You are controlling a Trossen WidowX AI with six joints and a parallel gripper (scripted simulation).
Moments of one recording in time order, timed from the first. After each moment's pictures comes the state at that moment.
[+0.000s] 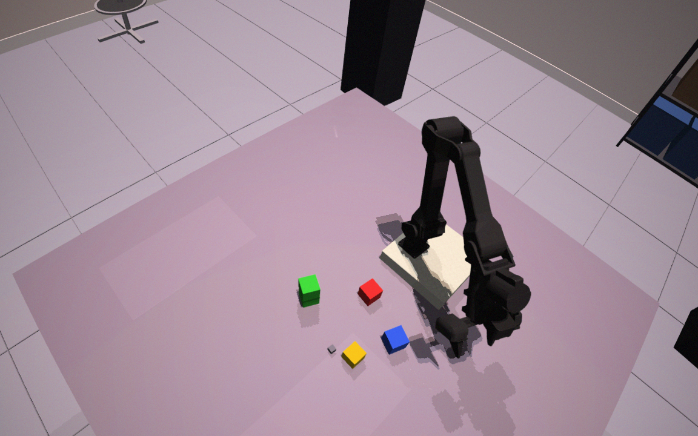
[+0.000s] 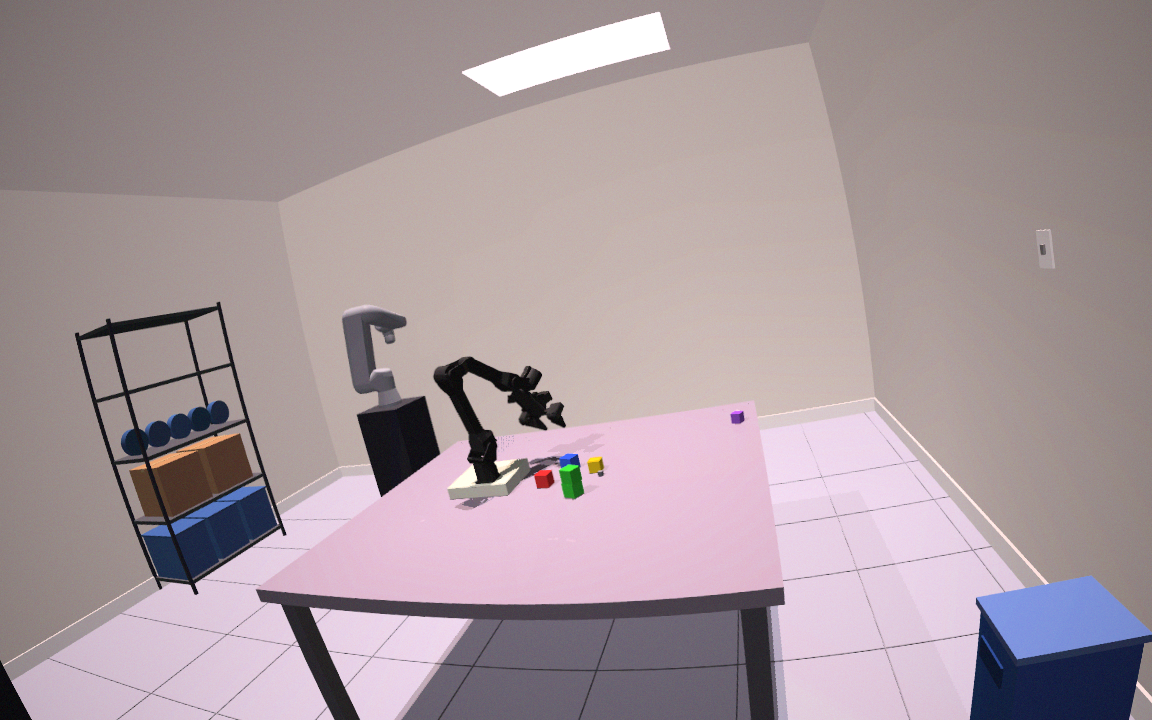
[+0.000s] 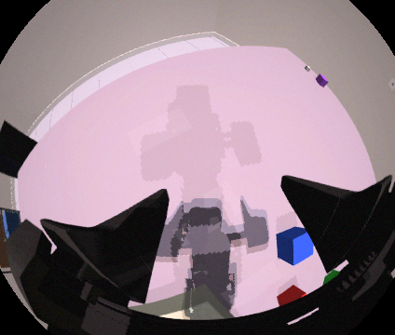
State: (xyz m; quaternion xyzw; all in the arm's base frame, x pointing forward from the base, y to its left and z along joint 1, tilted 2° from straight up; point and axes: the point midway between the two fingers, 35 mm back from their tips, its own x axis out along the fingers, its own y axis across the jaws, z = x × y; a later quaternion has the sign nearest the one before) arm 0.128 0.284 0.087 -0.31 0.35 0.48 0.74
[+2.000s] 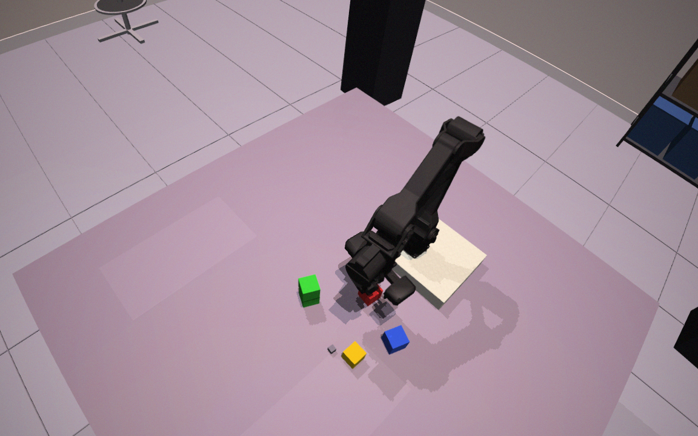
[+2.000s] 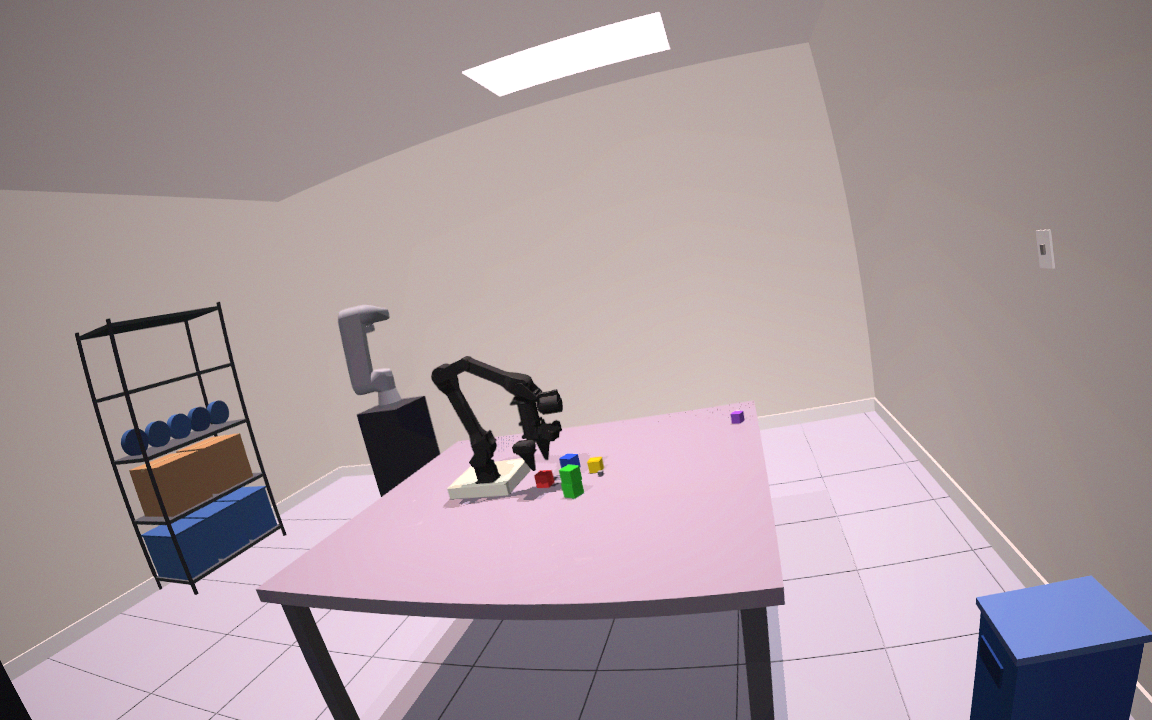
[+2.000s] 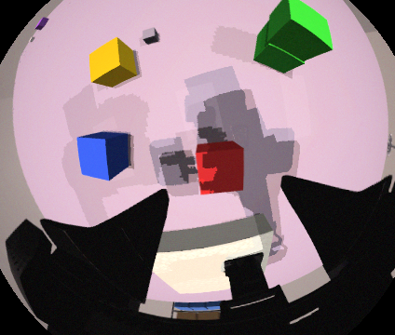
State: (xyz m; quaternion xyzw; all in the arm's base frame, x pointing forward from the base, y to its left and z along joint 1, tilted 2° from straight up) arm 0.185 0.026 0.063 0.01 0.71 -0.03 0.71
